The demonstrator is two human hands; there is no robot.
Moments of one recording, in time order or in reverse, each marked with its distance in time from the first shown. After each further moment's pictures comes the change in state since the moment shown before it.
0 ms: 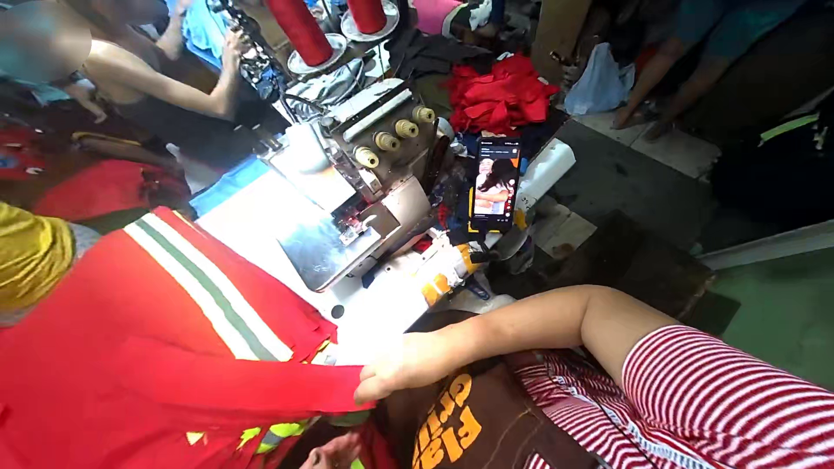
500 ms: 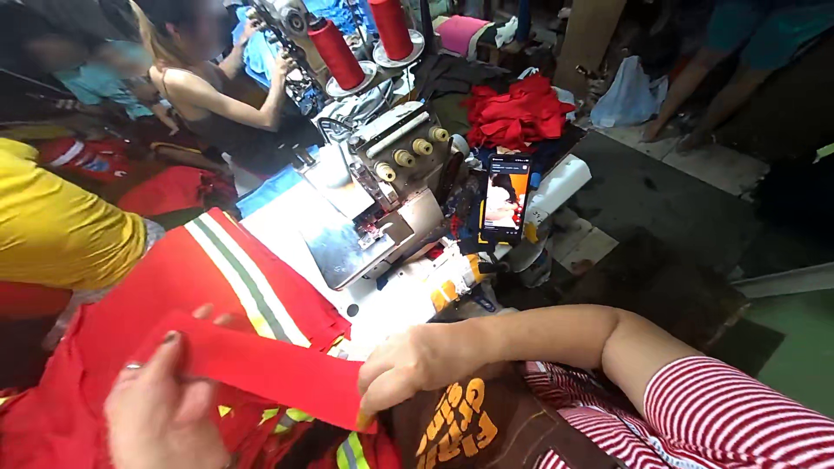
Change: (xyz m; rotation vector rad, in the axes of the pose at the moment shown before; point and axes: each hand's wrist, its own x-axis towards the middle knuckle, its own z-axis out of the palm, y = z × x) left_hand 0.202 0.125 -0.011 -0.224 -0.188 0.141; right_hand -0.006 -0.040 -0.053 0.007 0.378 -0.375
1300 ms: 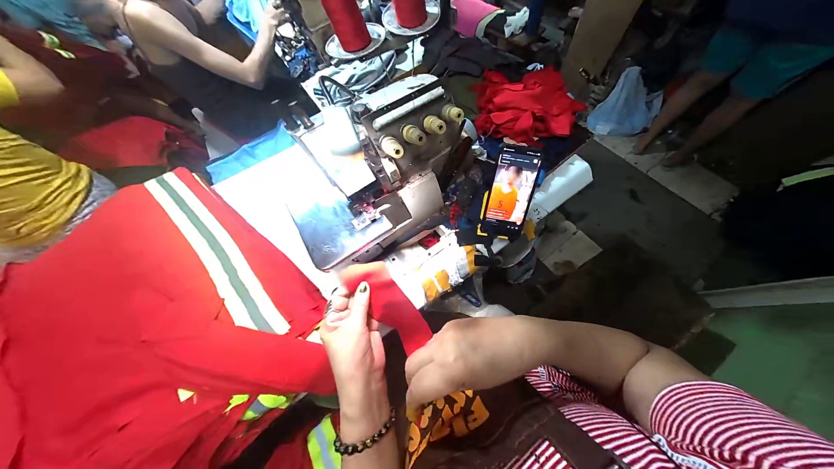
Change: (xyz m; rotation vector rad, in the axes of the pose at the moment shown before) left_hand -0.112 -0.094 0.164 -0.180 0.040 -0.085; right_hand -0.027 -0.040 -0.039 0.078 -0.278 0.277
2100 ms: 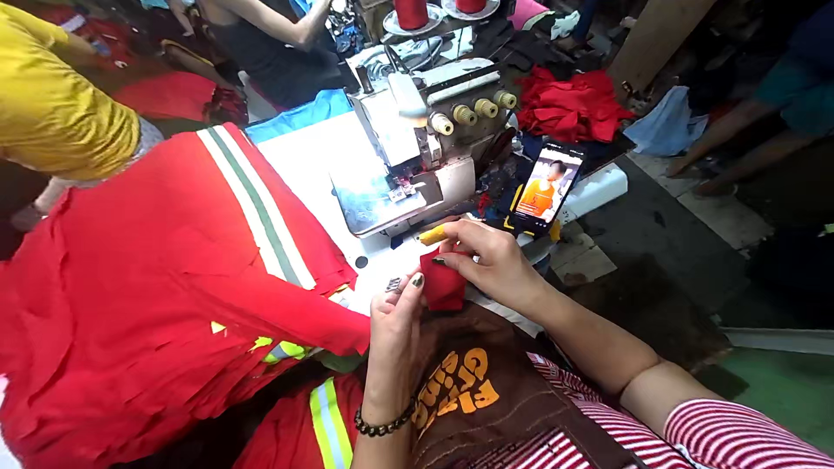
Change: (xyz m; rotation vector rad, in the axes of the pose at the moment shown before) left_hand -0.038 0.011 0.003 -0.140 -0.302 -0.076; right_hand 0.014 0.022 -0.024 -0.232 0.639 0.442
